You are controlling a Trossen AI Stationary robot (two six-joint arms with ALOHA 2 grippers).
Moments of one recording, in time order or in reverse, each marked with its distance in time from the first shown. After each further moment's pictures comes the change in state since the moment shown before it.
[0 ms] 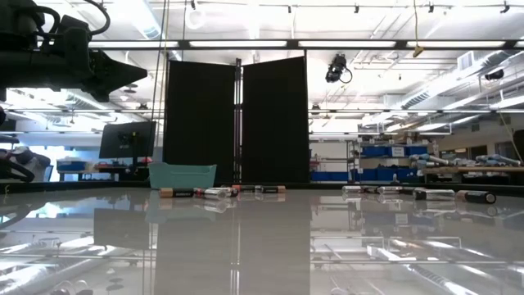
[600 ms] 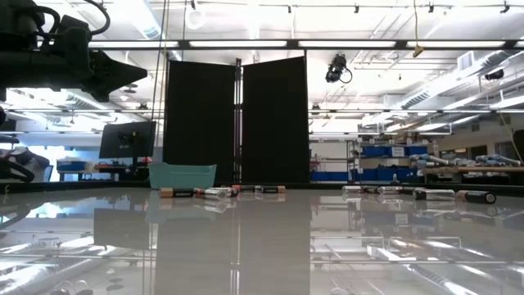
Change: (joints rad) left arm 0.000 0.000 0.000 0.000 0.000 0.000; right arm -0.067 0.000 0.001 0.038 0.004 -0.331
